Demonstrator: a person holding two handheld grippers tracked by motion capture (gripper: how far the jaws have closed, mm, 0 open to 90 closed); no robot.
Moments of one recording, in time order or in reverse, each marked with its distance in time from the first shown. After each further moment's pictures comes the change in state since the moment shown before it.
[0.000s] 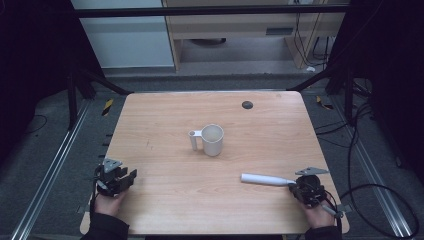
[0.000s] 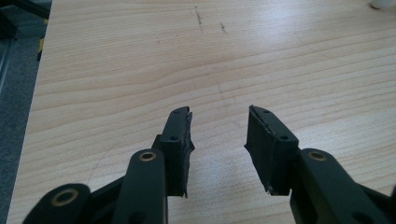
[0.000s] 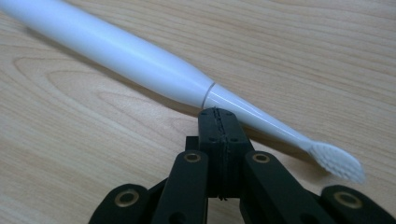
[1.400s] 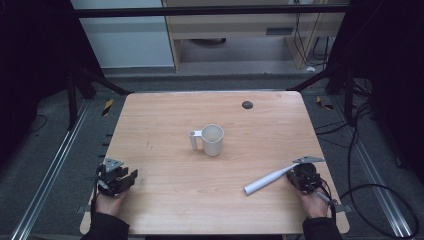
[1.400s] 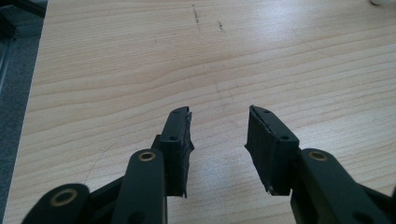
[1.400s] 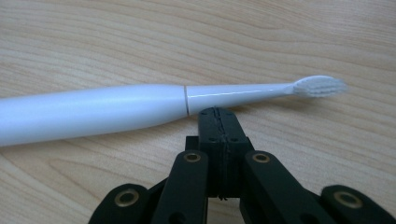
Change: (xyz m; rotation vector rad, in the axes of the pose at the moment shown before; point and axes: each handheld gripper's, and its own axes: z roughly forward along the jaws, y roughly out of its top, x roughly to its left) left arm -0.002 0.001 0.002 0.009 0.001 0.009; right arm -0.014 0.025 0.025 -0.041 -0.022 0.012
